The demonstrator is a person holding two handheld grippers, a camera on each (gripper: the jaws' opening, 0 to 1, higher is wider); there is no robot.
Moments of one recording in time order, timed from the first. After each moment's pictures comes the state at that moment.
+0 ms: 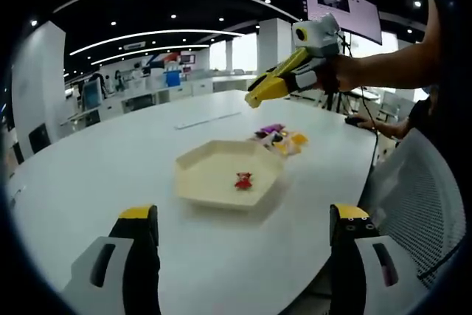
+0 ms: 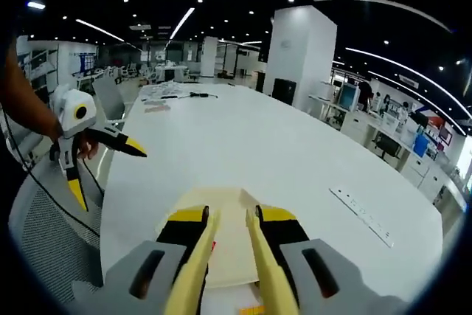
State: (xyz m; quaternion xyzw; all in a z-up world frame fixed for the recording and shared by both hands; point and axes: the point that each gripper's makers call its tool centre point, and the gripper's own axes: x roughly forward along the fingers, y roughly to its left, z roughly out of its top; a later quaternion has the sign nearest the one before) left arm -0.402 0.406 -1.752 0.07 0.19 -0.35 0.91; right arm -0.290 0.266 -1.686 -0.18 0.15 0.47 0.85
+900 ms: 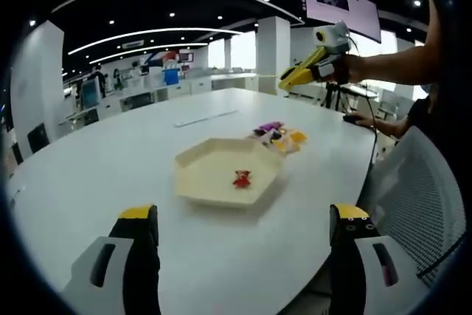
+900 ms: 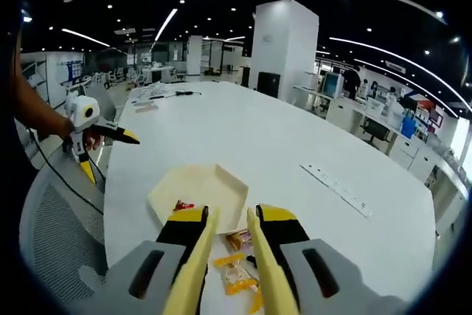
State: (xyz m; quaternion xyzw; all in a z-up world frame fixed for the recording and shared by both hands) left arm -0.403 0.405 -1.756 0.08 0.20 -0.36 0.91; right arm -0.293 0.163 -1.676 -0.16 0.18 0.44 0.86
